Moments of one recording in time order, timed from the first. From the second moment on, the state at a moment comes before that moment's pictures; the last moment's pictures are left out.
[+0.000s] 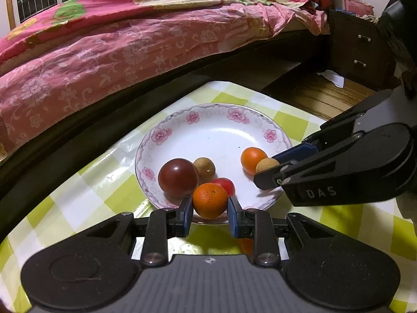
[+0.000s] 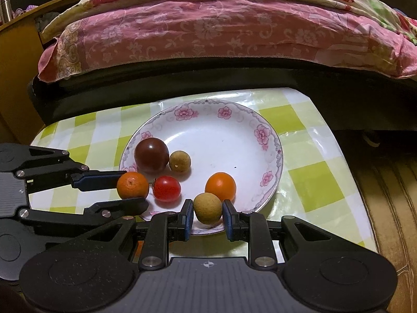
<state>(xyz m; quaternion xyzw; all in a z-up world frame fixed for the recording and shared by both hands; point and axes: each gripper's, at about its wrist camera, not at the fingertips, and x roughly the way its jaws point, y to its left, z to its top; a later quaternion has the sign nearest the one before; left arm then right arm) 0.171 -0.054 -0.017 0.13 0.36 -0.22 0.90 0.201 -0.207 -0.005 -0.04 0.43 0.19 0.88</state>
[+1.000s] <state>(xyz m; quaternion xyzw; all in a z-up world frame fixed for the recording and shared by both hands) 0.178 -0.059 -0.017 0.13 0.37 -0.21 0.90 0.207 -0.205 -0.011 -0.04 0.42 0.18 0.89</state>
